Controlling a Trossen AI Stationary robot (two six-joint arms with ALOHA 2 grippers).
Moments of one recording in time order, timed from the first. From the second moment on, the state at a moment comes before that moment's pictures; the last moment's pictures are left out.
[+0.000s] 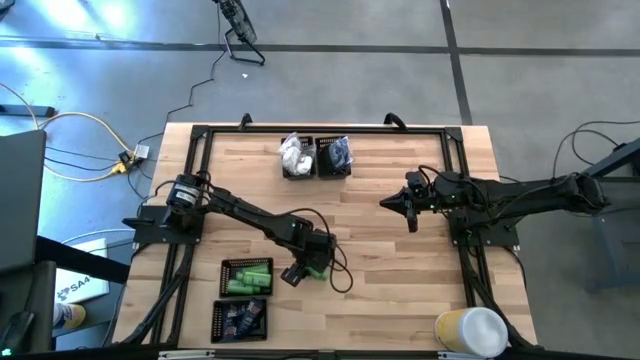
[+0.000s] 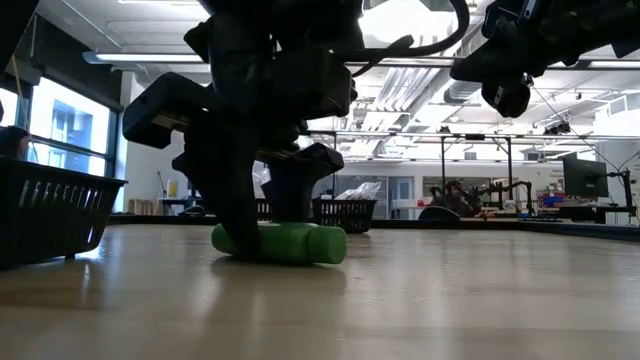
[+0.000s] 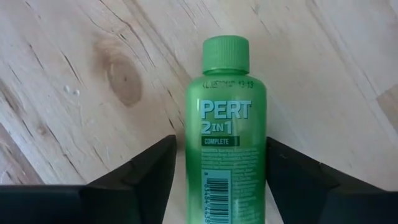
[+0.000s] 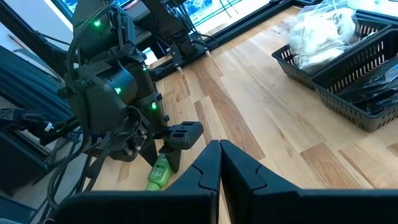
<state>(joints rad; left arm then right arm) -0.22 1.99 1.34 -0.52 0.19 0.33 -0.03 0.74 0.43 0.02 0.00 0.50</state>
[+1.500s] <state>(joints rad) -0.20 1.74 1.34 -0.84 0.19 0.03 -0.03 0.74 0.43 0.01 0.06 0.52</state>
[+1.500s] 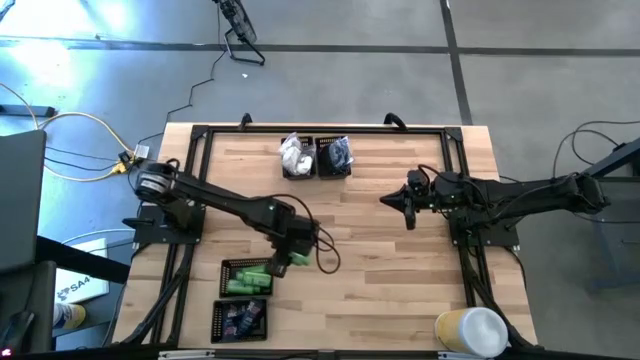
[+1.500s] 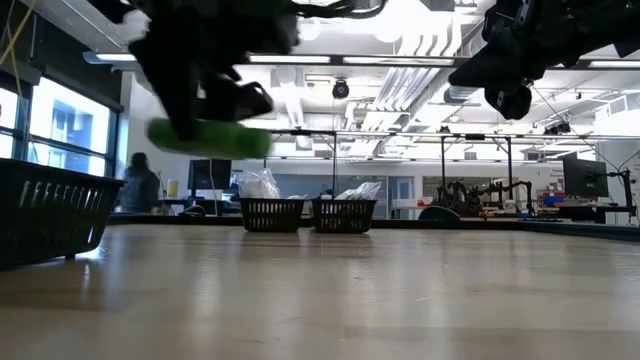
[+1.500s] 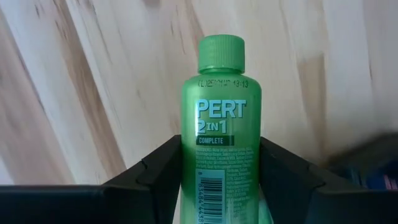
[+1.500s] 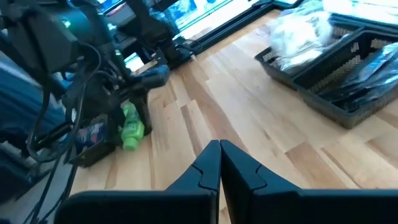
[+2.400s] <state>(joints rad) -0.52 1.18 0.83 -0.81 0.04 -0.57 -0.03 0.74 0.43 0.03 0.24 0.61</state>
